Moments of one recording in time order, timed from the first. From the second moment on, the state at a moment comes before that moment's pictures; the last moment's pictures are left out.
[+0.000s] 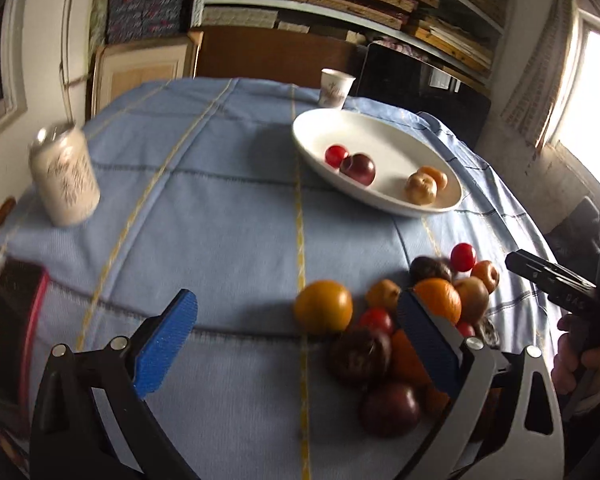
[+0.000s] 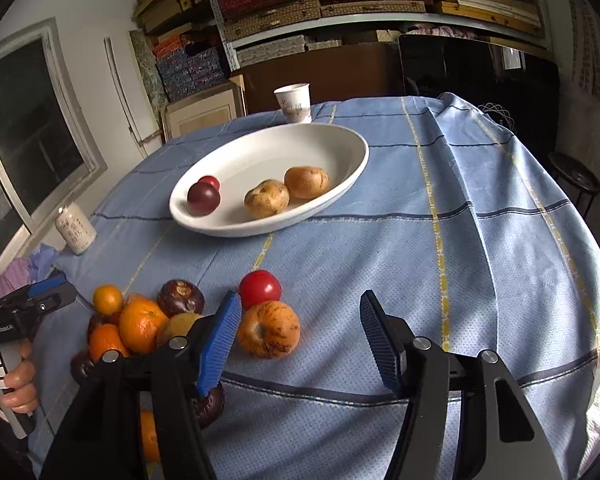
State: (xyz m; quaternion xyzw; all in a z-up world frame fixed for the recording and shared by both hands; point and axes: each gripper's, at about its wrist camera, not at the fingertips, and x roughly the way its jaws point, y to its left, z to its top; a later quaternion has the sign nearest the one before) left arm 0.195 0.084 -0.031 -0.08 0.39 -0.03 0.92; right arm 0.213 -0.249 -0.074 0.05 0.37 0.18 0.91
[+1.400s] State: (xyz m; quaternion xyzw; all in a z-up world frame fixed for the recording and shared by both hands) left arm 0.183 0.082 -0.027 -0.10 0.39 -0.06 0.92; right arm 0.218 -0.203 -0.096 -0.05 0.40 0.18 0.89
